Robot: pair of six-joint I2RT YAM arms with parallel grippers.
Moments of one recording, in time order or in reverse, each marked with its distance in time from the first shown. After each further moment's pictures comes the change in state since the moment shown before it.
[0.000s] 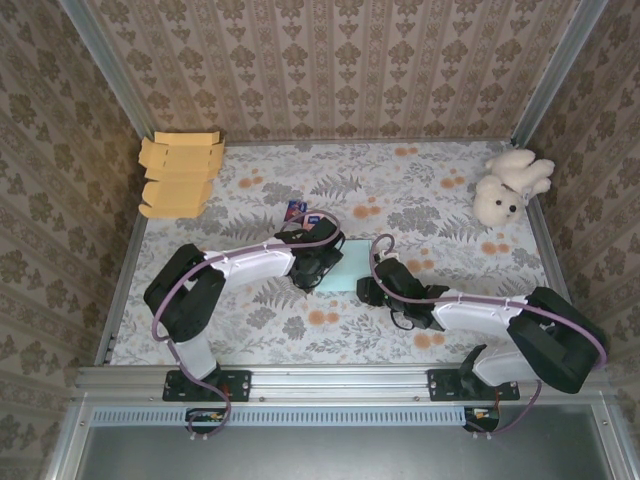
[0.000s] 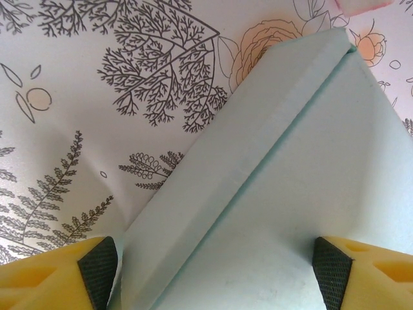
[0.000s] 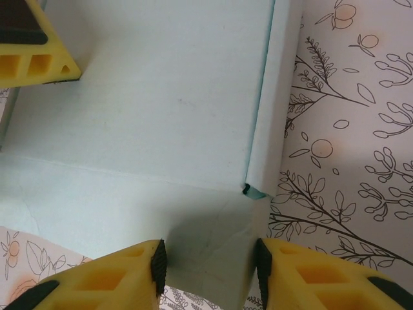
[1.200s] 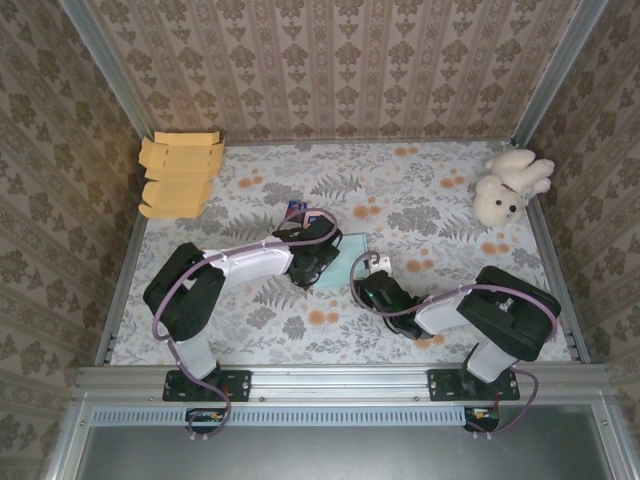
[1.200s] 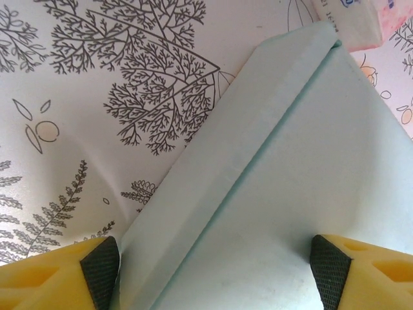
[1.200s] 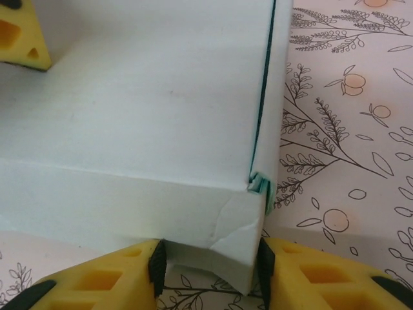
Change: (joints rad) left arm 0.021 0.003 -0.002 0.012 -0.024 -0.001; right arm 0.088 0.290 -0.074 0.492 0.263 -0.172
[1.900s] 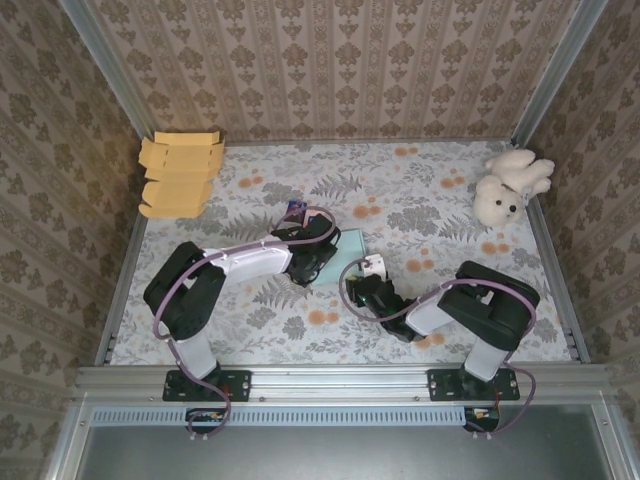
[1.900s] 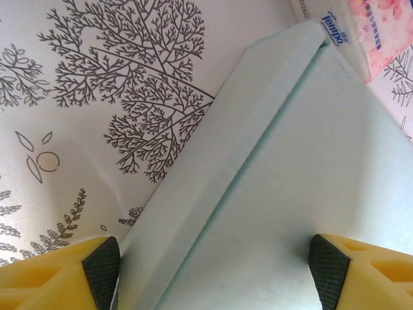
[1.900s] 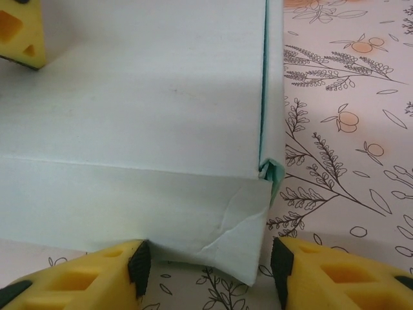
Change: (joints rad) left arm 0.012 0.004 -0.006 0.022 -0.021 0.000; right arm 0.024 0.068 0.026 0.056 0.116 -0.067
